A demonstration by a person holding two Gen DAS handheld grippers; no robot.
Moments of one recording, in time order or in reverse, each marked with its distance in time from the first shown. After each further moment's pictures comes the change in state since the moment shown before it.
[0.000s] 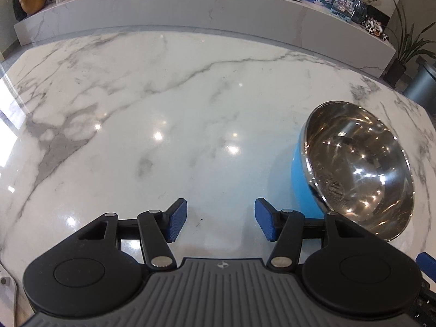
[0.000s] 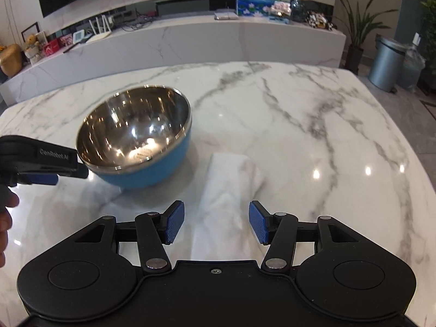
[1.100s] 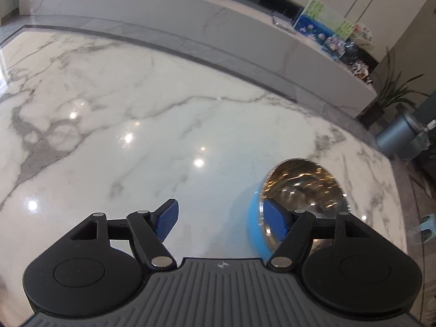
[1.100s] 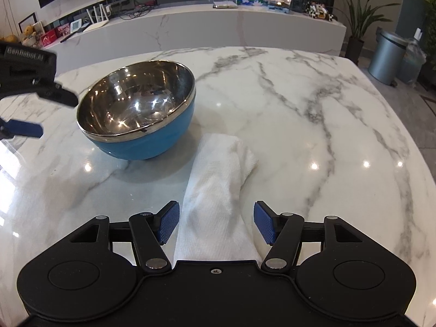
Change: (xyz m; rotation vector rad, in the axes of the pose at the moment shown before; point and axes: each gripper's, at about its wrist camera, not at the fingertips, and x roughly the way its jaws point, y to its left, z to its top) left arm -0.034 -0.003 0.029 -0.149 -0.066 -0.192; right arm 0.005 -0.004 -0.008 -0.020 0.031 0.000
